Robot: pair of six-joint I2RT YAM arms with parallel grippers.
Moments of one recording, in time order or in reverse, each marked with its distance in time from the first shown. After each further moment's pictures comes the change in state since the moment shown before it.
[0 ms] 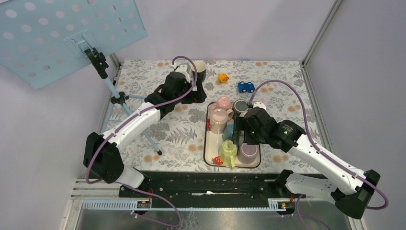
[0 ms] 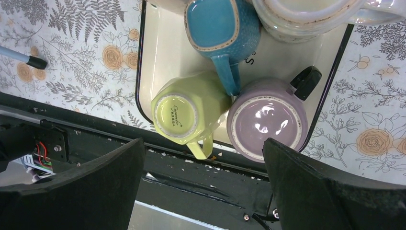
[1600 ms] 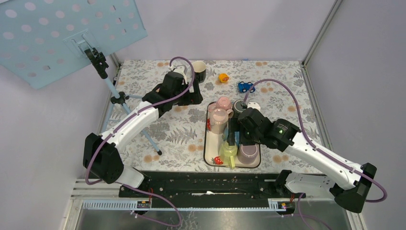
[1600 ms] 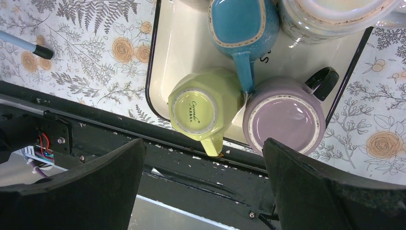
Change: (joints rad) left arm 0.024 -0.005 0.017 -0.113 -0.001 -0.015; right arm 0.083 0.056 0.048 -0.011 0.026 0.029
